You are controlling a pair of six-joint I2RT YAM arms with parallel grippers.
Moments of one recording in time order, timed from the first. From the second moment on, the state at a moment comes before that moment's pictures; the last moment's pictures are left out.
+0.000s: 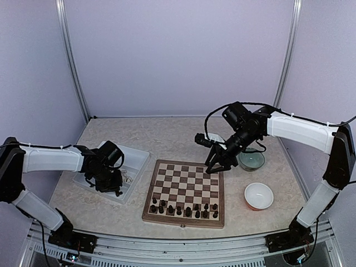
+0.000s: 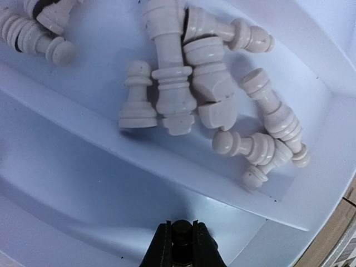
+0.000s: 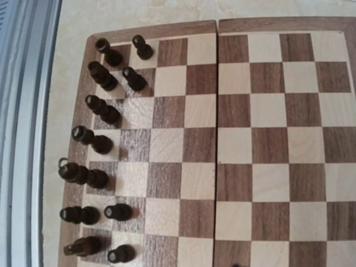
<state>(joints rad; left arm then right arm) -0.59 1.47 0.74 -0.58 -0.08 -0.80 0.66 1.64 1.36 -0.86 -0.65 -0.66</state>
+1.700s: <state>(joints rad) -0.90 1.34 0.91 0.15 0.15 -0.50 0.63 1.89 1.51 -0.44 -1.32 -0.13</state>
